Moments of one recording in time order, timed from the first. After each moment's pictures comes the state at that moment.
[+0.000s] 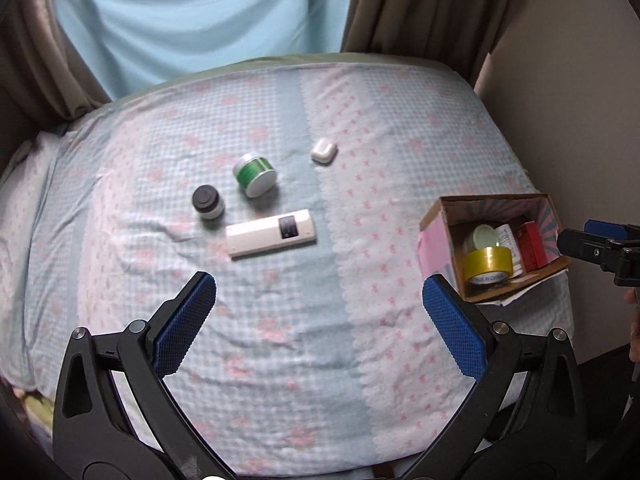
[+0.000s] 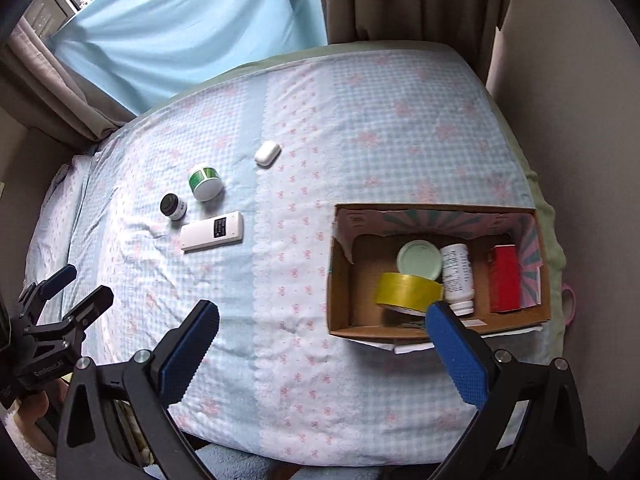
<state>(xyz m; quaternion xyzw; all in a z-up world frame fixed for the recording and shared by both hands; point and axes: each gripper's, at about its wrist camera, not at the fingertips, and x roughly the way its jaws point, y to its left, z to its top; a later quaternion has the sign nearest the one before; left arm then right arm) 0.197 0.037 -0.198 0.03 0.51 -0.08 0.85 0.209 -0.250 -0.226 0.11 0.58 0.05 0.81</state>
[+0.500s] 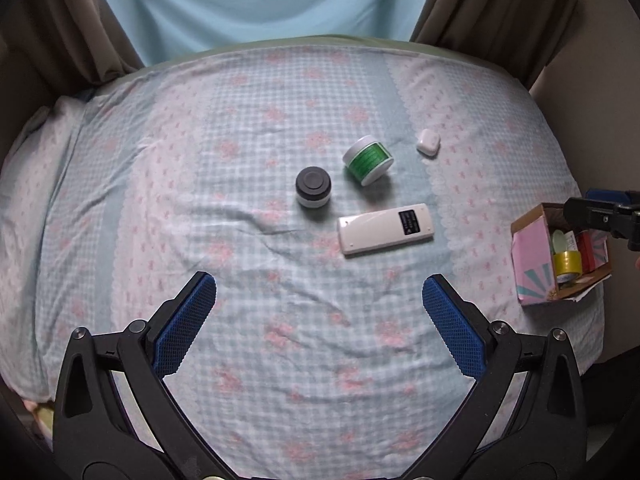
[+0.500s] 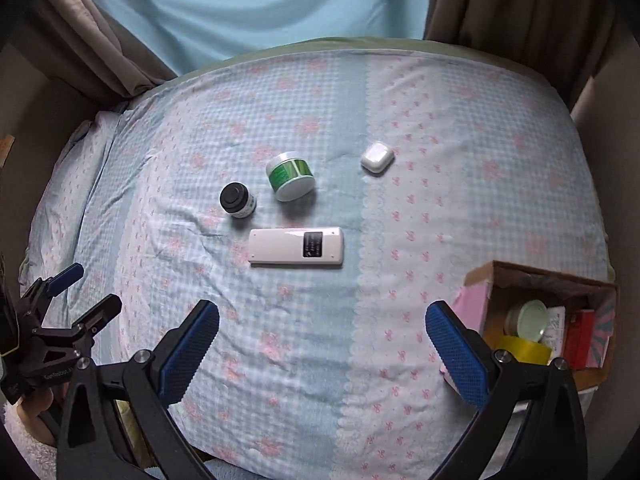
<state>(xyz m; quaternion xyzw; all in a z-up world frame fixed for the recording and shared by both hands) 0.260 0.208 -0.252 0.02 0.54 -0.05 0.84 0.312 -0.072 -0.251 0.05 0.60 0.12 0.79</state>
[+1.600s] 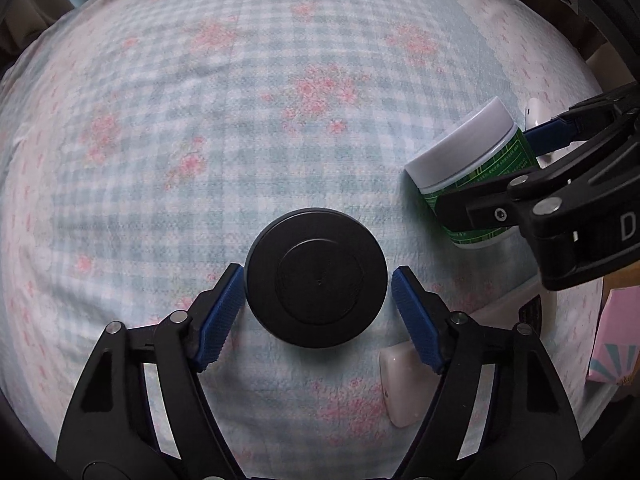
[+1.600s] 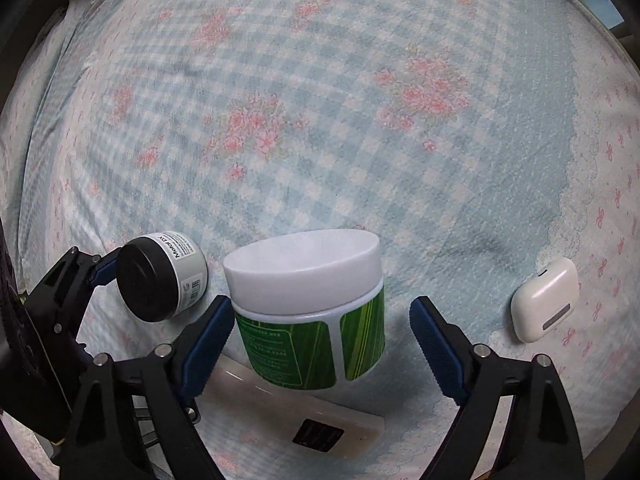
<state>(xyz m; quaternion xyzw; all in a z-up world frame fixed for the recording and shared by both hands) 0.454 0.183 -0.488 0.00 0.62 -0.07 0.78 0.544 0.065 -0.477 -0.08 0.72 0.22 0.65</state>
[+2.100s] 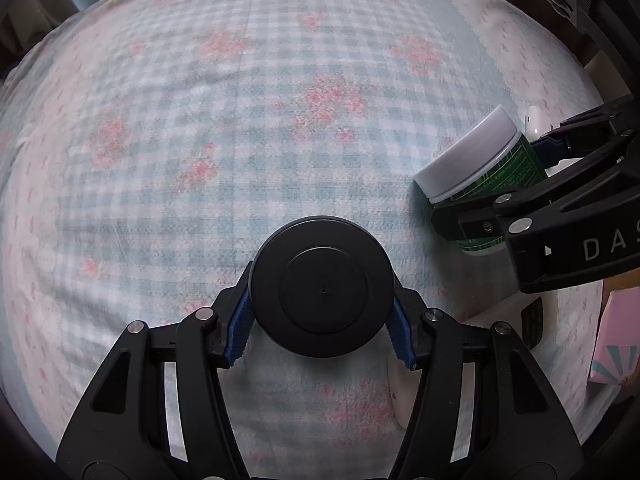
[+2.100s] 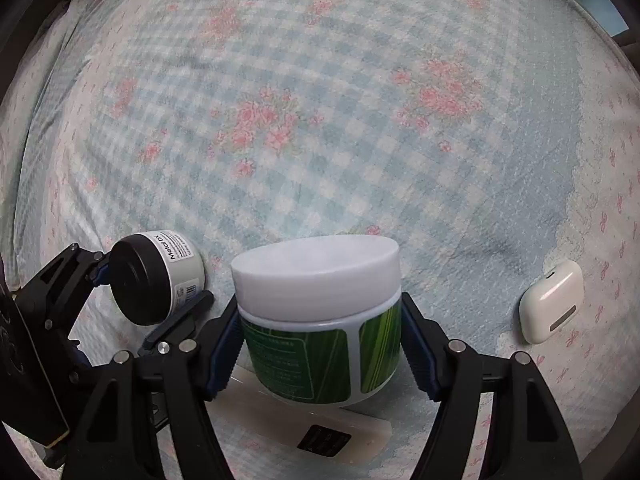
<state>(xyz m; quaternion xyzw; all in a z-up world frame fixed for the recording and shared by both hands) 0.451 0.190 -0.481 0.00 0.61 -0.07 0.79 0.533 0.082 -0.476 -0.09 0.72 0.22 0.66</state>
